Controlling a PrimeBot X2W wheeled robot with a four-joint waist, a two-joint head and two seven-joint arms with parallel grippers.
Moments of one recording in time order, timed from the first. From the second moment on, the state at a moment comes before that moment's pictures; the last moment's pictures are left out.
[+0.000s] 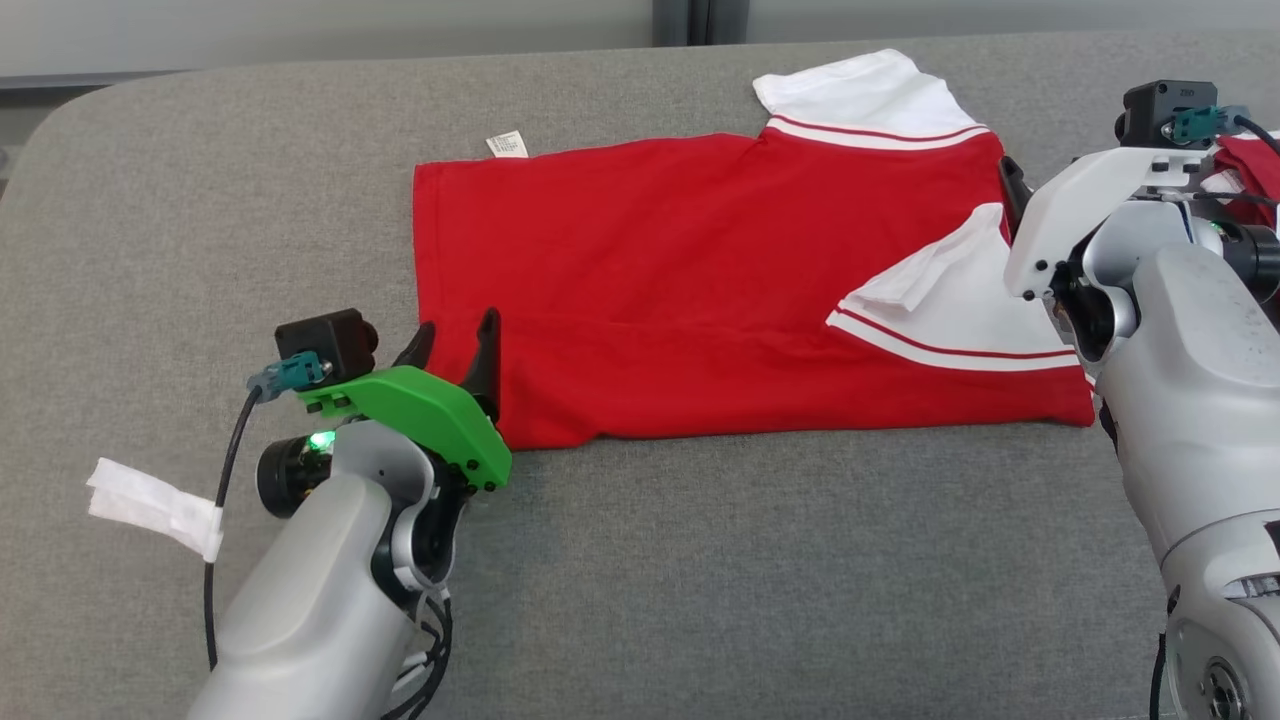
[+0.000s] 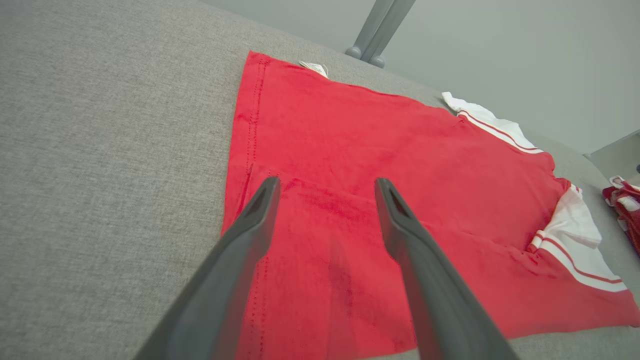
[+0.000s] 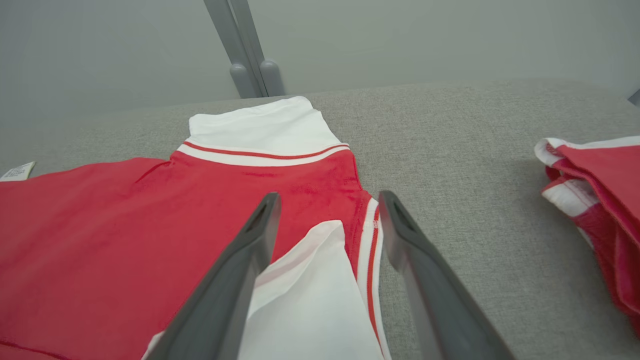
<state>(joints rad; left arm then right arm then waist) -0.55 0.16 -0.52 0.52 -0.86 0.15 0.01 -0.95 -0.17 -0.07 1.04 0.13 0.13 0.15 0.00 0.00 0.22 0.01</state>
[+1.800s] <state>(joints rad) -0.41 0.18 -0.44 0.51 -0.98 0.20 0.03 -0.57 -0.29 0.20 0.70 0.47 0.13 0.33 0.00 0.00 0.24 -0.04</state>
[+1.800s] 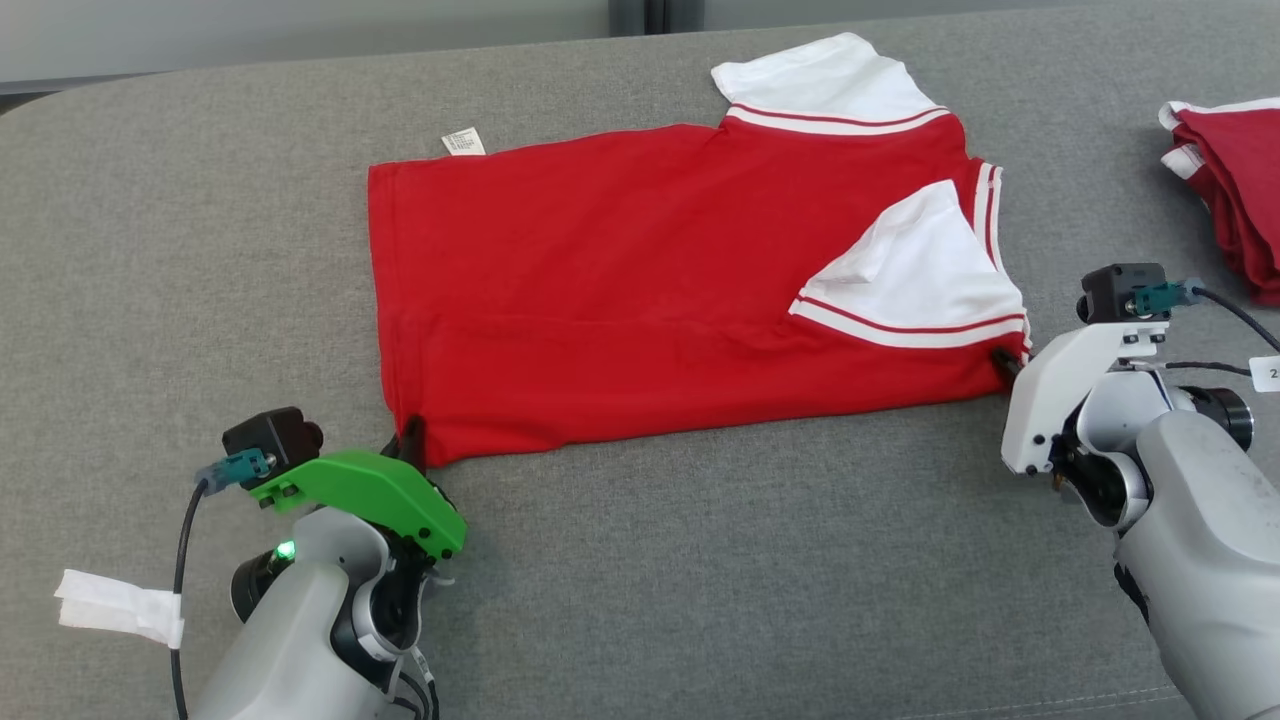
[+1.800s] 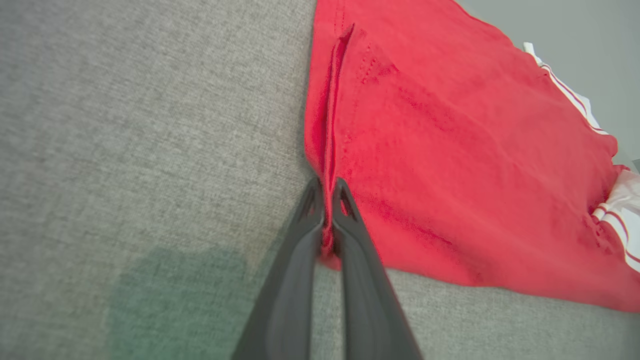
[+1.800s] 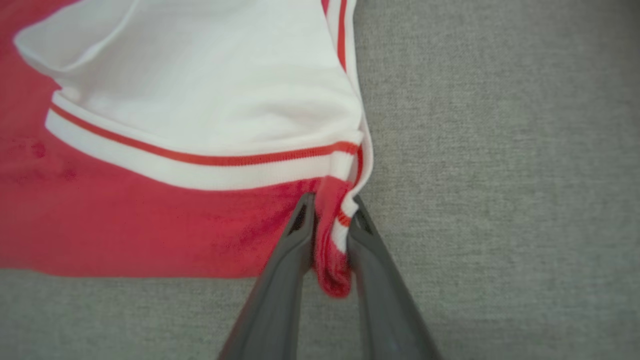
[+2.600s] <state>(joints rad) -0.09 0.23 -0.46 0.23 -0.99 0.25 -0.01 -0.17 -0.28 0.00 0.25 0.58 0.13 0.42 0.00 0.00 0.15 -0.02</state>
